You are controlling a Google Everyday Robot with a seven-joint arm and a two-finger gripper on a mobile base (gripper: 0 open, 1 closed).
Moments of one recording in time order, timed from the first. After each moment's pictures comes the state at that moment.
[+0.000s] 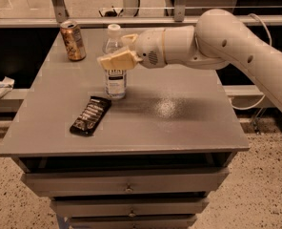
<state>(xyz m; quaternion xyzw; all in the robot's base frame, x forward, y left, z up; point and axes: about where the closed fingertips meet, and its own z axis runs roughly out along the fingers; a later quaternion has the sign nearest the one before) 0.611 0.057 0.939 -0.48 0.63 0.36 0.50</state>
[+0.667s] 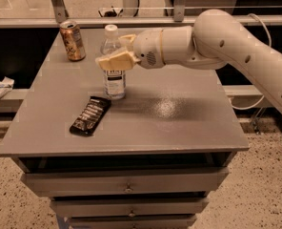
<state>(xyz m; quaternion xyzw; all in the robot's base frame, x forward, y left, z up) 0.609 0.064 0.938 -0.49 0.62 0.36 0.50</state>
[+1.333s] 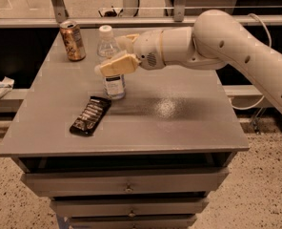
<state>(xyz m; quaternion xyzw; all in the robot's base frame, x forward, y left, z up) 0.609 0.064 0.940 -0.49 0.62 0.36 0.50</state>
